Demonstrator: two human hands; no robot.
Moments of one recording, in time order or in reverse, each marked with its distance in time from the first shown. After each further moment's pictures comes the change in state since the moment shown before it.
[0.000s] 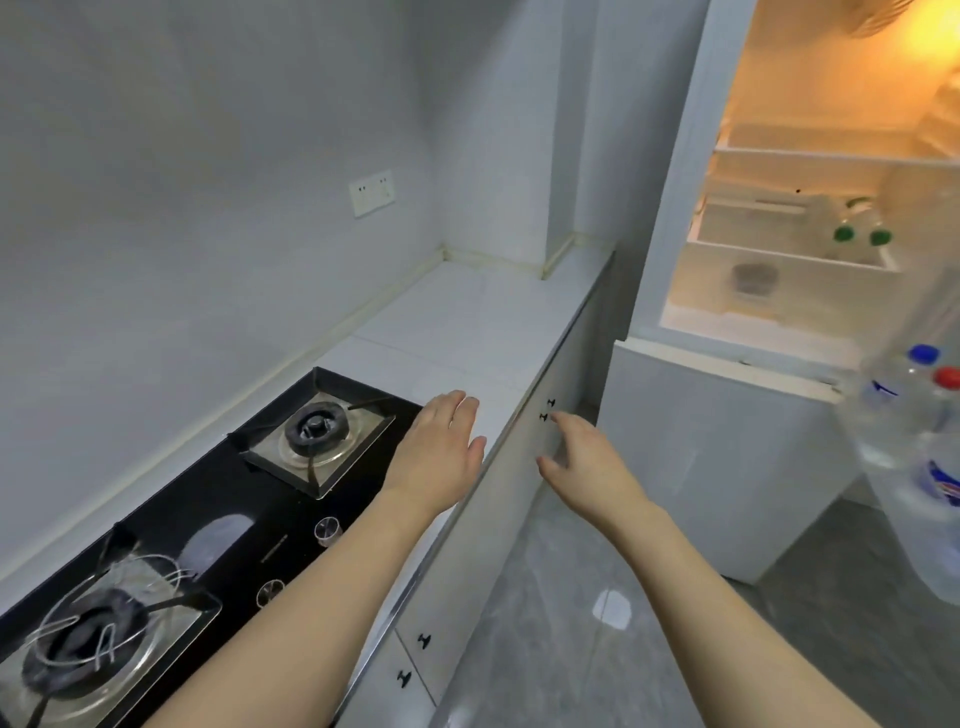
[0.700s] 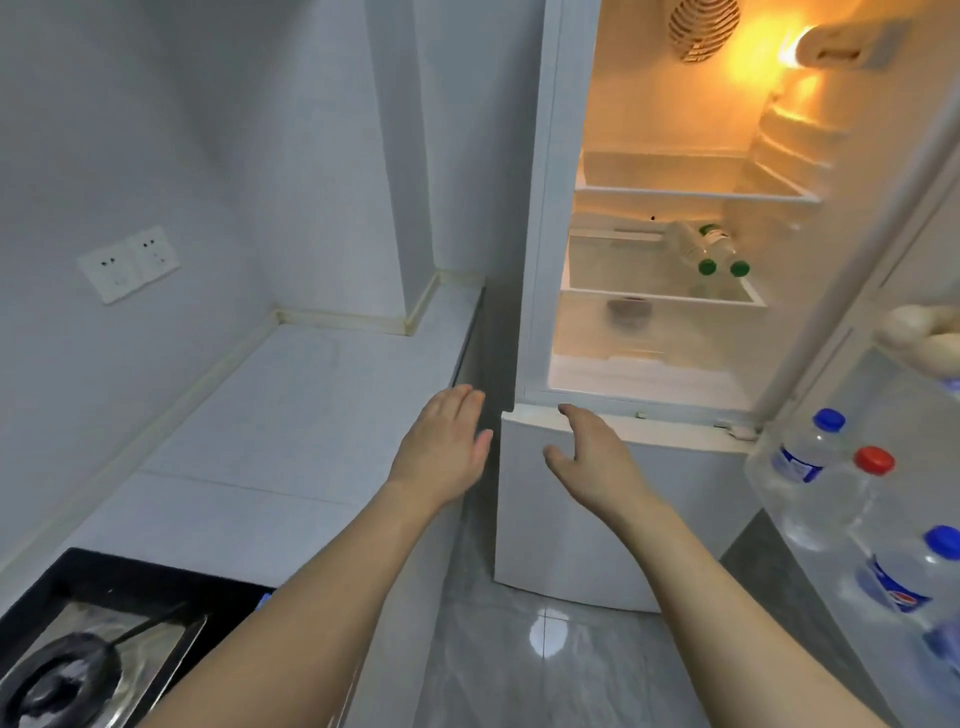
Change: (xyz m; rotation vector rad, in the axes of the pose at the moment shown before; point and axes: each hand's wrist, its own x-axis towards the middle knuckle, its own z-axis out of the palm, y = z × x) left_hand 0.311 0.060 0.117 -0.174 -0.088 0.239; right_hand 0.203 0.148 -0.115 -0.038 0.219 0.286
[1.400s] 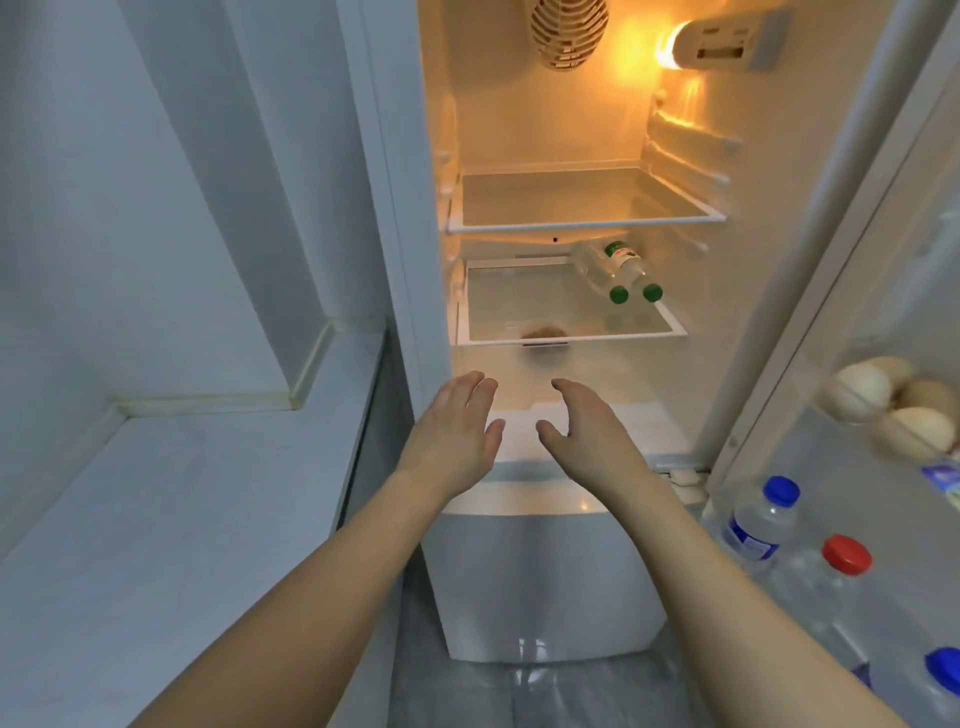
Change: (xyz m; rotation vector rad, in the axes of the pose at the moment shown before) left_hand 0.223 0.067 0.079 -0.055 -0.061 0.209; right_hand 0.161 0.107 -0.081 0.028 0.183 0.108
